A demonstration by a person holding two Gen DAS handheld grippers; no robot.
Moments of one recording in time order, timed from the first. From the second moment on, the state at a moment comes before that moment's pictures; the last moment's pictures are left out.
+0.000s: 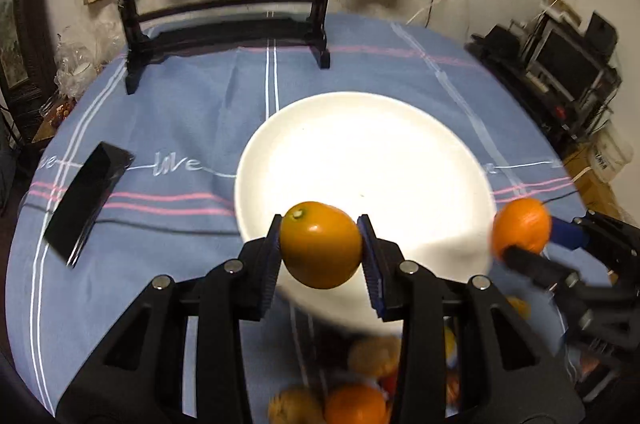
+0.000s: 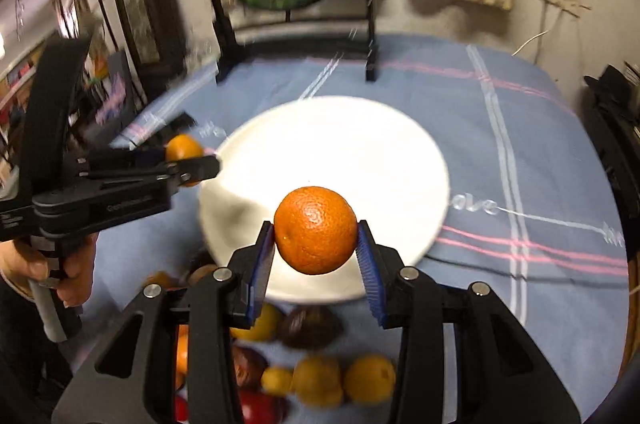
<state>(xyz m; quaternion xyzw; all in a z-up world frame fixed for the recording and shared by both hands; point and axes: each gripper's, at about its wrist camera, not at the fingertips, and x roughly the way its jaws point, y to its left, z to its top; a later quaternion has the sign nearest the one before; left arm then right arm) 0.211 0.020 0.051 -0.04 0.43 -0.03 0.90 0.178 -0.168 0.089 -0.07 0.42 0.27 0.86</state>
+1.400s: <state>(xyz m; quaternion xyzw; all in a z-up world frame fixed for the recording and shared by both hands) 0.038 0.051 0.015 -0.02 0.40 0.00 0.91 0.023 -0.264 0.041 -0.08 0.42 0.18 0.89</state>
